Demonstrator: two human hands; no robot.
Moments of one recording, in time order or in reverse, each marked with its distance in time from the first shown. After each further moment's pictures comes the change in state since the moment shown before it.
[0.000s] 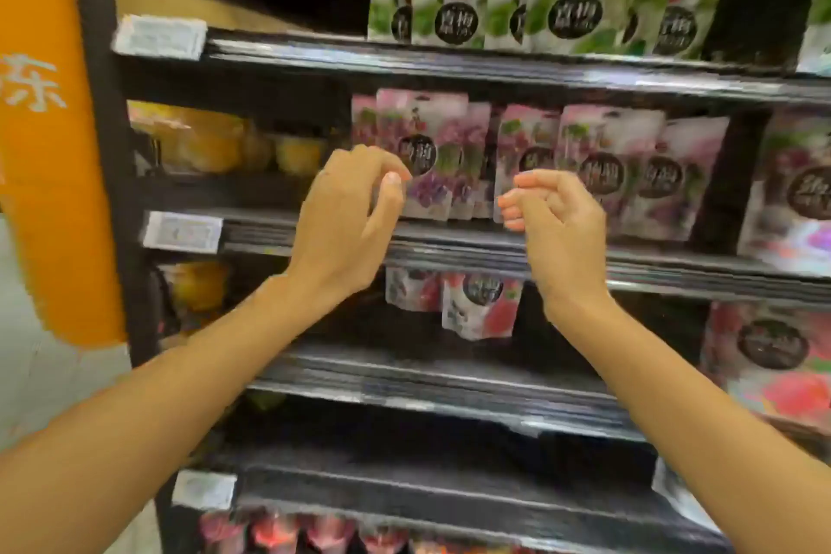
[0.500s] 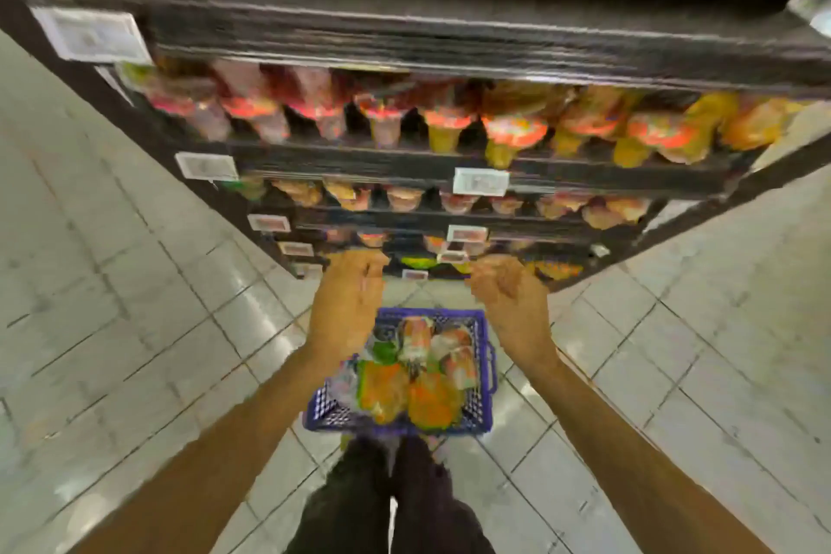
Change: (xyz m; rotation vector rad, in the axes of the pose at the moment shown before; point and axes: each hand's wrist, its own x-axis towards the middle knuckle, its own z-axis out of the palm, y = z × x) left_hand -0.574 0.005 0.040 -0.071 -0.858 -0.881; right_hand -0.467 0.261 -0.085 -0.300 -0.263 0.951
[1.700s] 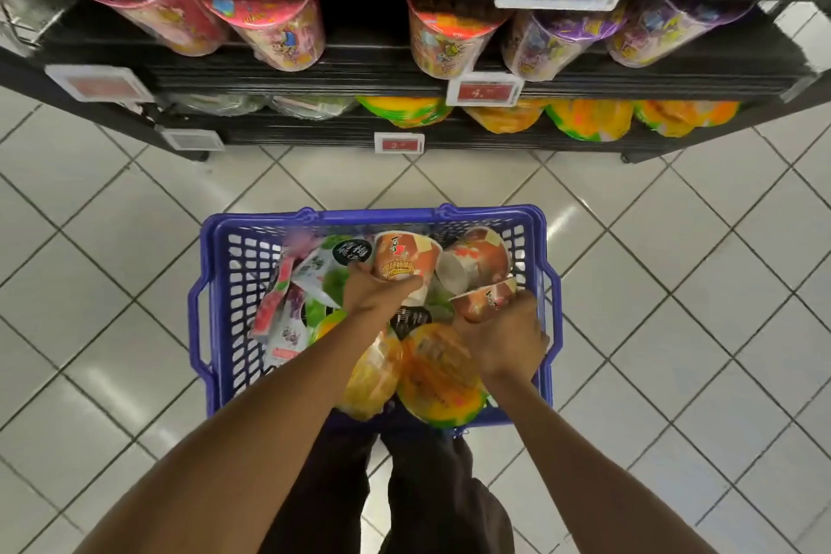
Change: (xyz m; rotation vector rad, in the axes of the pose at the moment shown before) left_hand -0.033 -0.319 0.403 -0.079 -0.365 -1.024; right_hand 0.025 0.496 0.145 -0.736 0.154 0.643
